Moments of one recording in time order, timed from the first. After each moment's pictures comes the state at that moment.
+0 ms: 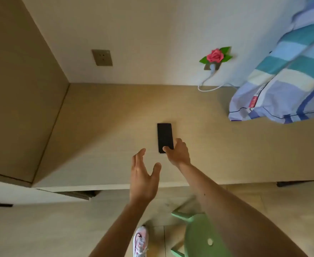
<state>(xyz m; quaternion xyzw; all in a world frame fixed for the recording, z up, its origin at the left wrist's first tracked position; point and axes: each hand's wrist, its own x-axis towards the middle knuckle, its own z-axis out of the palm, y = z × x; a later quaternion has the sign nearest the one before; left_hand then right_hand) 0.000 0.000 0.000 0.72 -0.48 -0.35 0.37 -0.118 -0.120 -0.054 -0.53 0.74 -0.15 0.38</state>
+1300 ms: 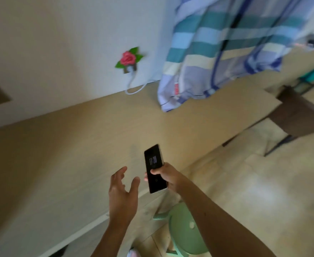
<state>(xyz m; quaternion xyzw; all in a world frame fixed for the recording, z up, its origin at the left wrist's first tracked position) -0.063 -0.027 -0.002 0.63 -0.56 -0.44 0.31 -0.242 -0.055 -0.048 -0.13 0.64 -0.35 0.67</state>
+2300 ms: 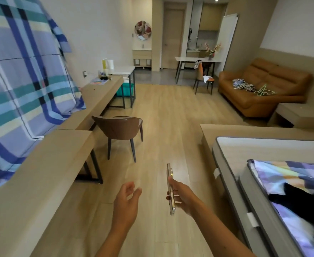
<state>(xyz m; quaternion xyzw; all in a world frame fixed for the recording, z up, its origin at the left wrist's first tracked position) -0.543 0.362 0.117 0.24 -0.75 -0.60 0.12 -0.648 0.545 0.085 0.13 0.69 -0.64 0.31</state>
